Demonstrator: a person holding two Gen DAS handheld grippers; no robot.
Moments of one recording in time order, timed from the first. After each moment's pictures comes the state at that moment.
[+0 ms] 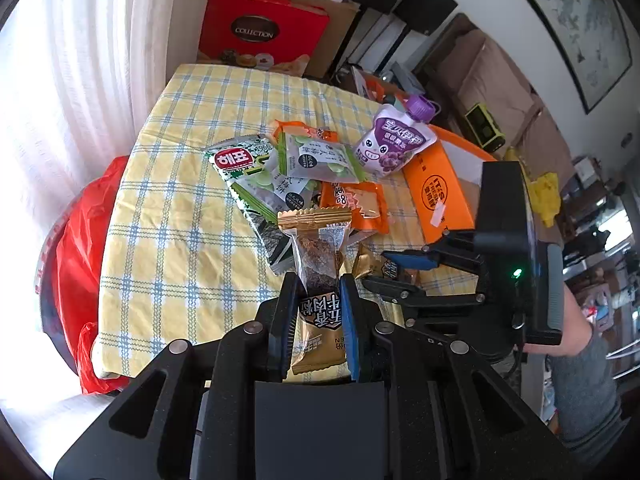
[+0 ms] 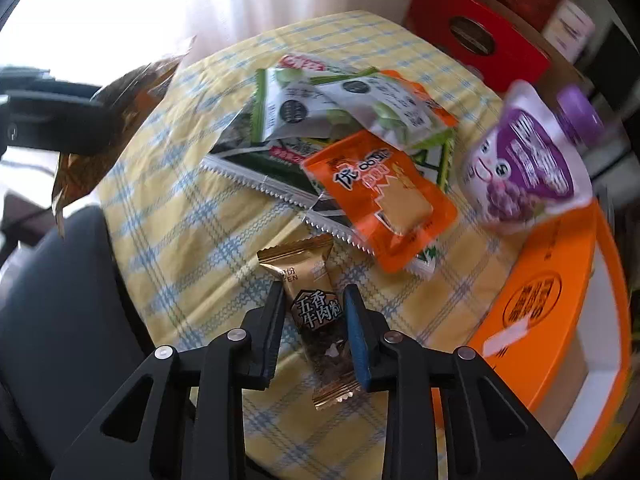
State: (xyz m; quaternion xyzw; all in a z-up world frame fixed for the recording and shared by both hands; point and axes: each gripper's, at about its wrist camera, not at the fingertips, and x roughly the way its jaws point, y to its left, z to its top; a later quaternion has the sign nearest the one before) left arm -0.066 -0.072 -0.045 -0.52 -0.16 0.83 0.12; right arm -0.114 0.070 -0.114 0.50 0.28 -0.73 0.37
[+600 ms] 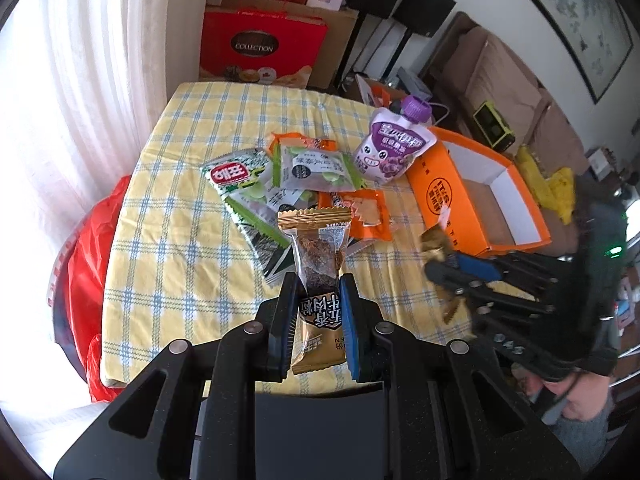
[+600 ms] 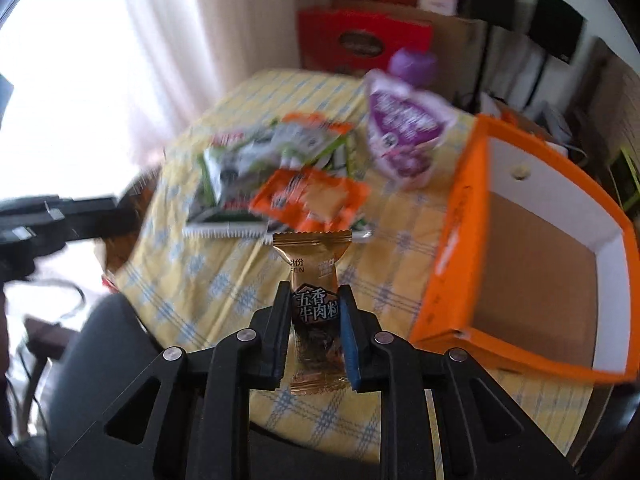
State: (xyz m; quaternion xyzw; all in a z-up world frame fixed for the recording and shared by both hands) left arm -0.066 -0.048 -0.040 -0.50 -0.12 0.85 0.10; right arm -0.101 0.126 -0.066 0.47 0.11 -0.83 0.27
